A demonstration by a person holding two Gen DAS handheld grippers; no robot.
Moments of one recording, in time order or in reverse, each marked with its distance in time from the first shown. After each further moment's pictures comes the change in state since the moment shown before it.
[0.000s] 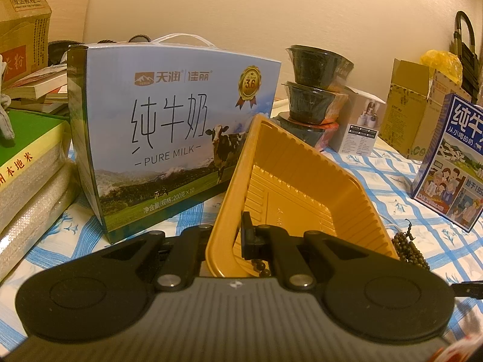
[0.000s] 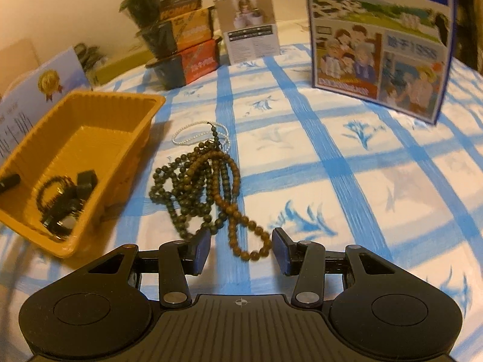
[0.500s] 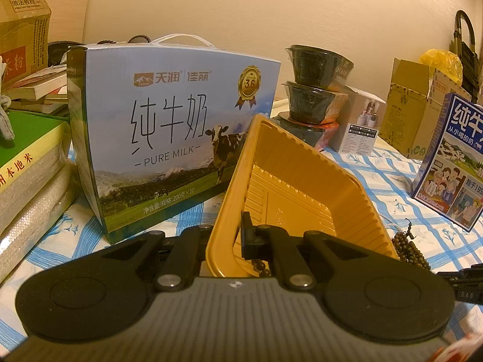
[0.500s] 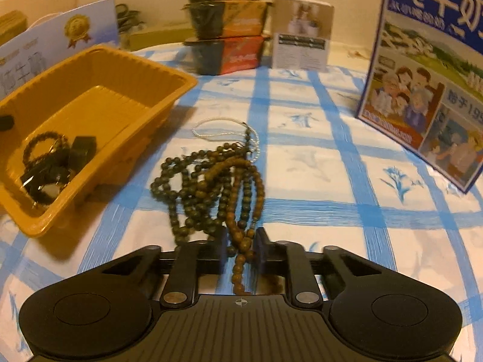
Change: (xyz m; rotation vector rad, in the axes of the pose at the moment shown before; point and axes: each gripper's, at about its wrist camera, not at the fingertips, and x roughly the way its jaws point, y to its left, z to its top) left arm 0.000 0.000 0.000 0.000 0.000 0.000; right arm 0.040 0.022 0.001 -0.278 -0.024 -0.003
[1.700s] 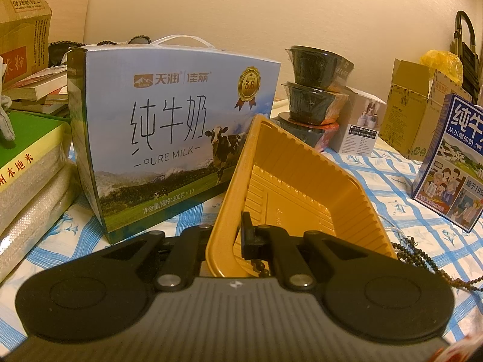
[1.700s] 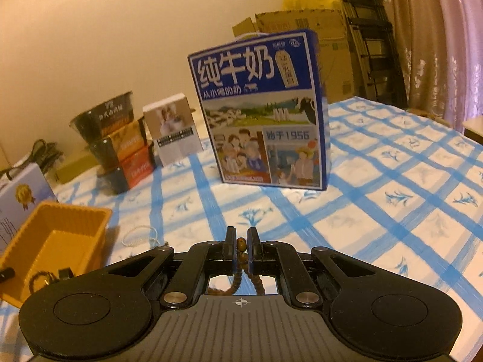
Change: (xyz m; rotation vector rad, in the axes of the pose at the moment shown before) left arm 0.000 0.001 0.001 -0.004 0.000 -0.002; right arm -0.167 -0.094 -0.007 0.466 -0.276 -0.188
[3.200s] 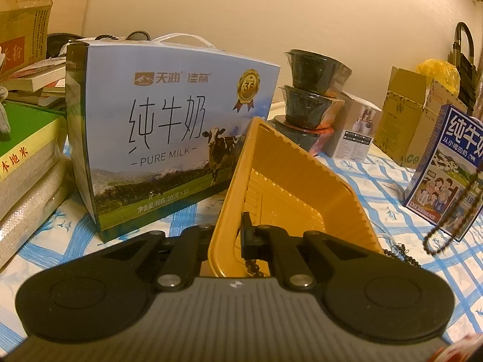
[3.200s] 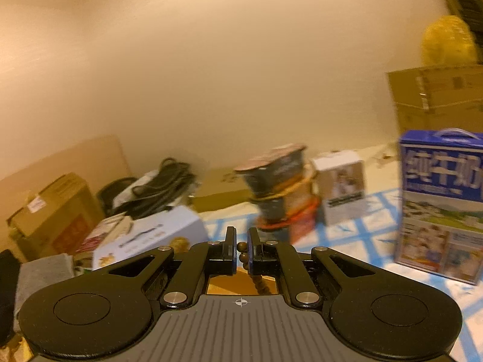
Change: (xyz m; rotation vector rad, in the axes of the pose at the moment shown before) left arm -0.002 0.005 0.004 -0.037 0.002 -0.033; right arm -0.012 0.187 0.099 -0.162 -0.066 0.503
